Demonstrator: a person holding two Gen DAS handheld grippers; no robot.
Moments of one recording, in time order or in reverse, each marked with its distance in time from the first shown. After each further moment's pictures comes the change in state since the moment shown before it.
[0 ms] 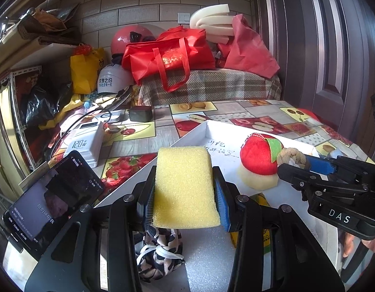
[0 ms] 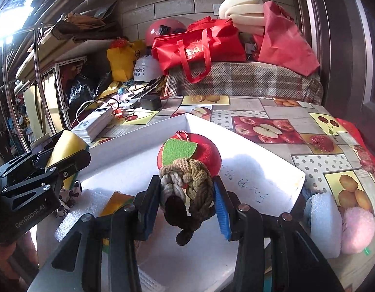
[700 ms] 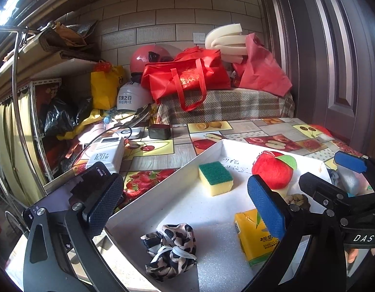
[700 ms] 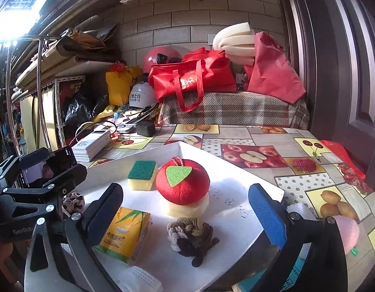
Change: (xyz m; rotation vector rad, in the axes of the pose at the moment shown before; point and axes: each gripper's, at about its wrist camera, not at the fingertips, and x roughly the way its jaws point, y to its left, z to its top) left arm -0.024 0.008 -0.005 -0.033 -0.123 0.098; right arm -0.028 0.005 -0.003 -0.024 -0.179 -0.069
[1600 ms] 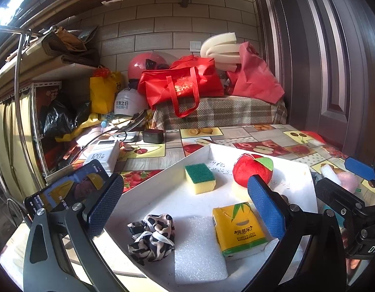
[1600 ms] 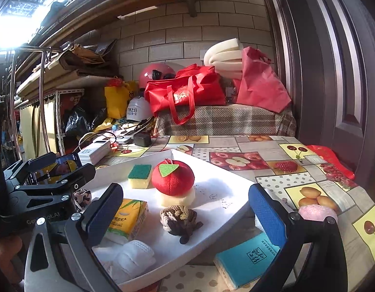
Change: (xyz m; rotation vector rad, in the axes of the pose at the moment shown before) left arm -0.027 -0.022 -0.005 -0.014 -0.040 -0.014; right arm -0.051 -0.013 -0.015 0.016 -0.080 -0.015
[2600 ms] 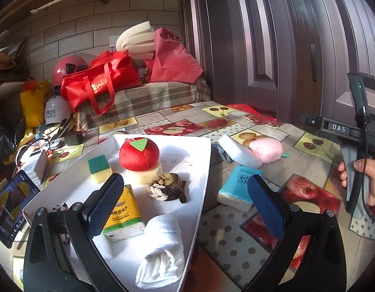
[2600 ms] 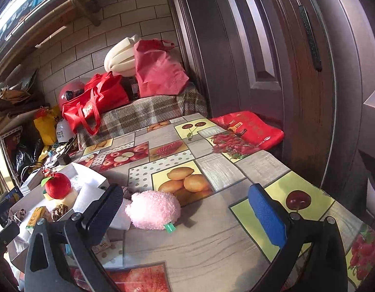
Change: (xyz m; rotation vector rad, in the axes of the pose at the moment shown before) left arm -0.031 -0.118 -0.011 0.218 0.101 -0.402; right arm -0.063 -0.202 -0.023 0.321 0.054 -0.292
